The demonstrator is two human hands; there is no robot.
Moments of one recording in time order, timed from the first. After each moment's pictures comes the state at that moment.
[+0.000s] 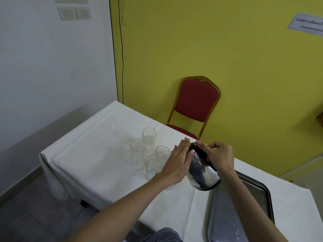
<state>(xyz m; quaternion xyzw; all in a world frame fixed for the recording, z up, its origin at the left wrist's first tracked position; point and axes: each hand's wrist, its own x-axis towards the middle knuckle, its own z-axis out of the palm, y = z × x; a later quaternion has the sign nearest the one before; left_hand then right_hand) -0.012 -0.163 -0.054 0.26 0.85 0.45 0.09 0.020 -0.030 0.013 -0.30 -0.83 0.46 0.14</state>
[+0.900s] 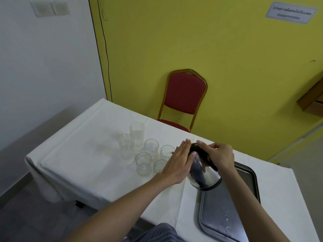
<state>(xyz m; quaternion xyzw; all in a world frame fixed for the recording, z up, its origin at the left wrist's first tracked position) 0.026 -0.133 -0.057 0.31 0.84 0.43 0.13 0.064 0.001 0.007 -0.36 -0.79 0.48 0.12</state>
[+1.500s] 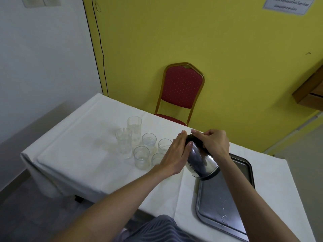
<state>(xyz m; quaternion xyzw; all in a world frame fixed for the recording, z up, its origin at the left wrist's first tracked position) 0.027 -0.134 -0.048 0.27 0.84 0.45 0.15 0.050 -0.002 0.015 -0.36 -0.83 0.40 0.12</state>
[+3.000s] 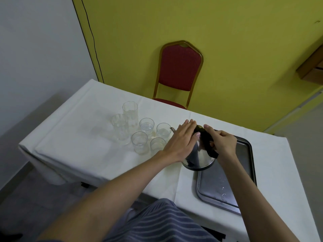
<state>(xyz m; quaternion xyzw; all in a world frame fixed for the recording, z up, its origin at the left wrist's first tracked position) 0.033 -0.120 -0.061 0.37 0.84 0.38 0.13 0.094 0.012 -0.027 -0.45 -0.65 0.59 0.16</state>
